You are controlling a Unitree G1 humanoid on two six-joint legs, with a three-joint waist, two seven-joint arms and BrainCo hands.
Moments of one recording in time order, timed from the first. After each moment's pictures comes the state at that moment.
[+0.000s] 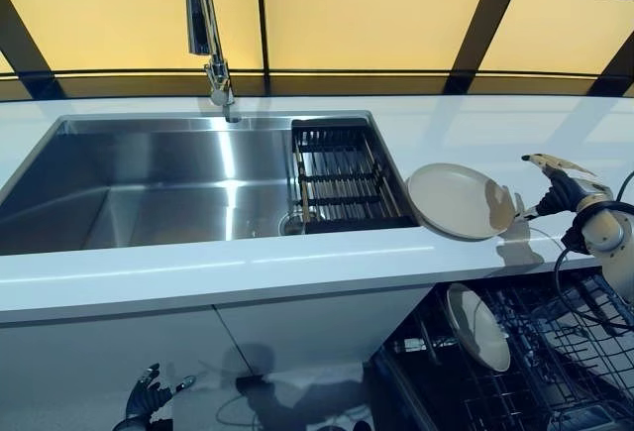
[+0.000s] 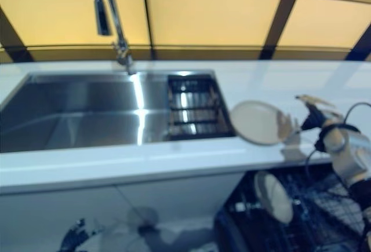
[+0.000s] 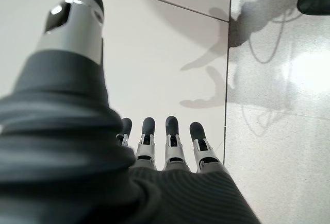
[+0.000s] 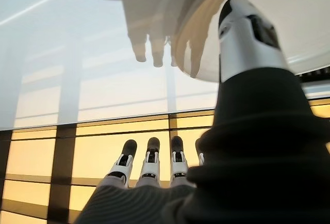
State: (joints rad) left arm 0.03 0.45 -0.06 0.85 -0.37 -0.17 0.13; right arm -0.59 -1.10 0.28 0.39 -0.32 0.11 0.06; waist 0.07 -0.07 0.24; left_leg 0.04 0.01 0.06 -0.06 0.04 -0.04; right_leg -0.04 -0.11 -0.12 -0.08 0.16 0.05
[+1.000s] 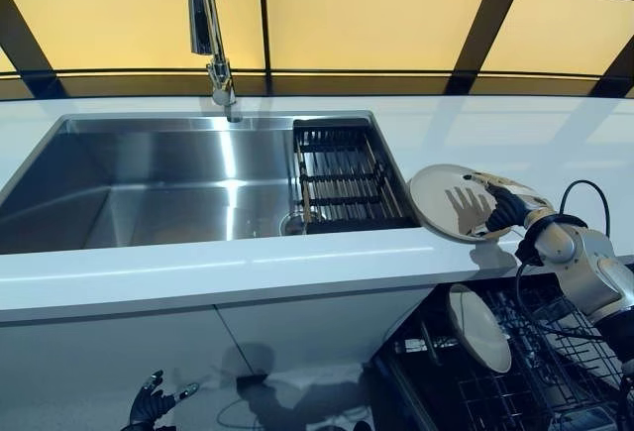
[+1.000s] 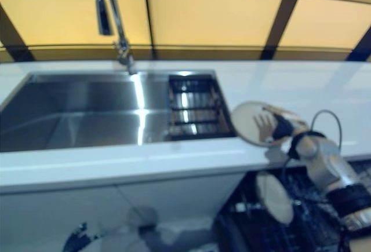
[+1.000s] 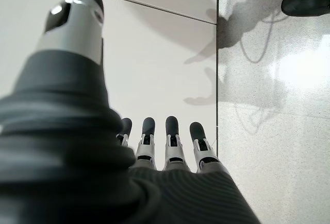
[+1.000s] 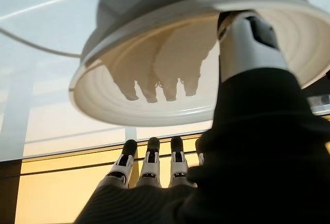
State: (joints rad) left arm 0.04 0.43 -0.06 0.86 -0.33 -0.16 0.13; right arm -0.55 -0.97 0.27 0.25 -0.34 0.12 0.17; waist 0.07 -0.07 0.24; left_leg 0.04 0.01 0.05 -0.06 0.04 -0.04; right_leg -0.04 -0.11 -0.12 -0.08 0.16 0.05
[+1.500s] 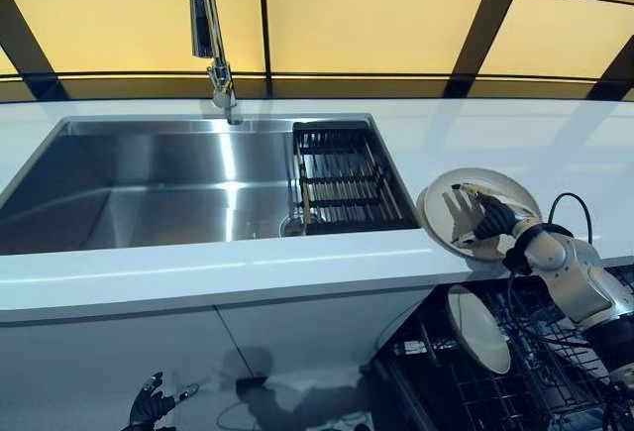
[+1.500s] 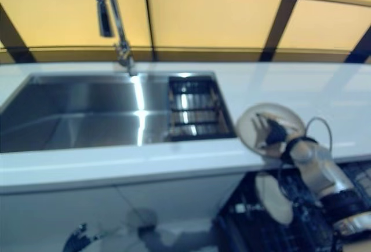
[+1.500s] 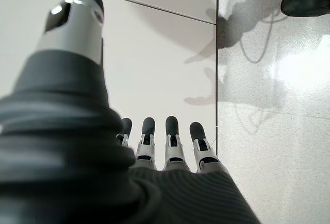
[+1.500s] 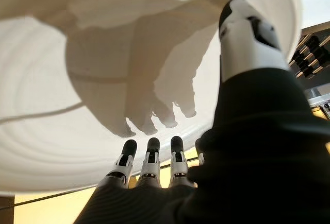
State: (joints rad) left arm 0.04 0.43 -0.06 0.87 -0.33 -0.16 0.13; right arm -0.51 -0.91 0.24 0.23 -0.30 0.12 0.19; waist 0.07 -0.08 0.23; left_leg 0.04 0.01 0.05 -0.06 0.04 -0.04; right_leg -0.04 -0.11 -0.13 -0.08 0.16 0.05
